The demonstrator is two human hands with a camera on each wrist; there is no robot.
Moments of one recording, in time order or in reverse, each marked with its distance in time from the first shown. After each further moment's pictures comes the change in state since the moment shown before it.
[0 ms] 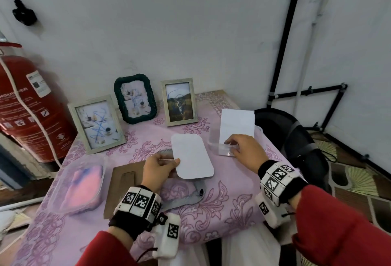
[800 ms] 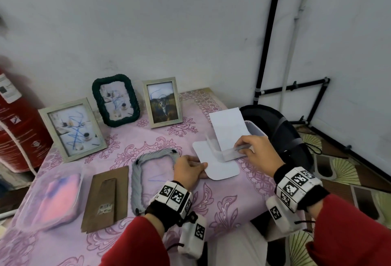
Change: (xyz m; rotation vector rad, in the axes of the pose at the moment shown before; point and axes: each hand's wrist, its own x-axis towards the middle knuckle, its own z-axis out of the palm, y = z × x) left_hand -0.012 -0.003 0.111 -0.066 -0.189 -0.117; right_hand -0.025 0.054 -0.028 0.235 0.161 -0.060
